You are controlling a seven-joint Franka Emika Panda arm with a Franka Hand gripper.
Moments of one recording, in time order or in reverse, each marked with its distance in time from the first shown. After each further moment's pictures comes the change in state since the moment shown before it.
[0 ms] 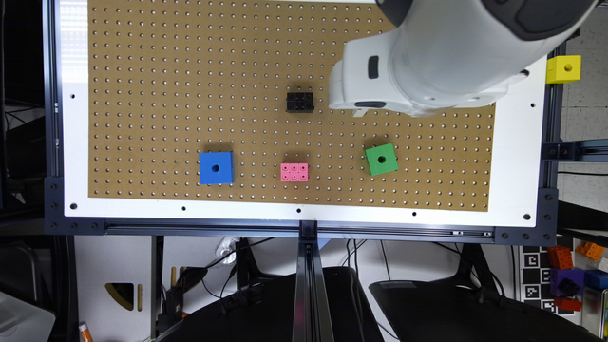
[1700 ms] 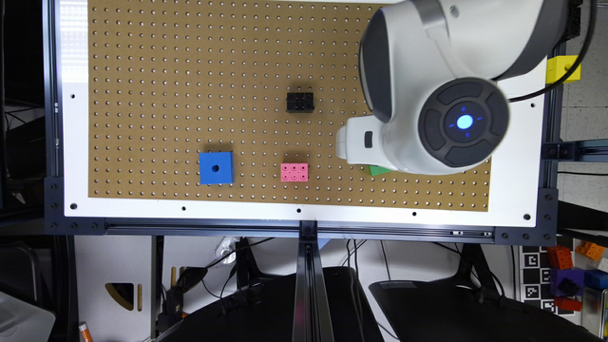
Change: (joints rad) arm 0.001 0.343 0.002 0.203 -0.034 0.108 0.002
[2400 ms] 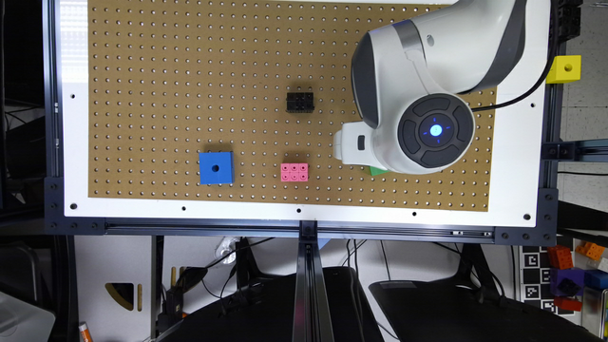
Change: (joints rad) arm 0.000 0.070 -0.003 0.002 -0.015 0.062 0.002
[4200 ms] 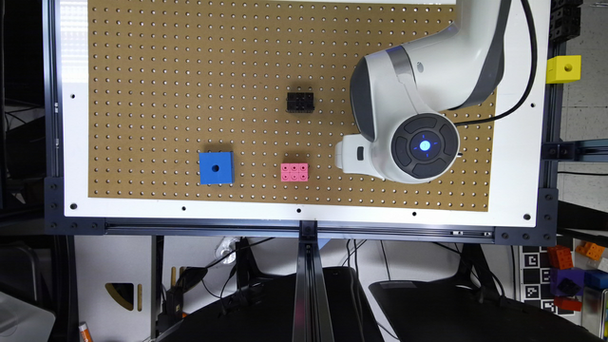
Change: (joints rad) arm 0.016 0.113 -0.011 0.077 -0.023 0.054 0.014
